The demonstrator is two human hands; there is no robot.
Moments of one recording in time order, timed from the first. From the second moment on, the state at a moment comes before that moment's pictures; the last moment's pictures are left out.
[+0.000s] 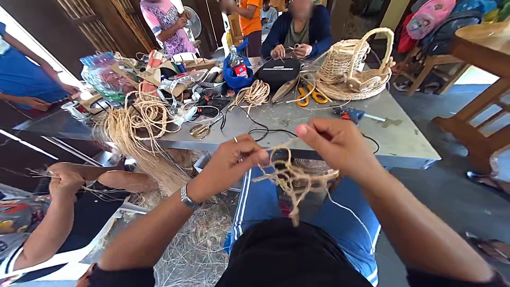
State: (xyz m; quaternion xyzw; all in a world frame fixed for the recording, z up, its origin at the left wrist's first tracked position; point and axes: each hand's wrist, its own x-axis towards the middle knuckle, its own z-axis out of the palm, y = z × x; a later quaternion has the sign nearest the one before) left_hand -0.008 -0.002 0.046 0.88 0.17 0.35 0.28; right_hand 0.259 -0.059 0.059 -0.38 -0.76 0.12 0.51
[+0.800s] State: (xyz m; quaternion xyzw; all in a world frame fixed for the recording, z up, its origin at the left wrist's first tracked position) left_hand -0.007 -0.011 -0.002 0.72 0.30 0.42 0.47; right_hand 0.254 -0.038 0.014 -0.39 -0.74 0.38 0.39
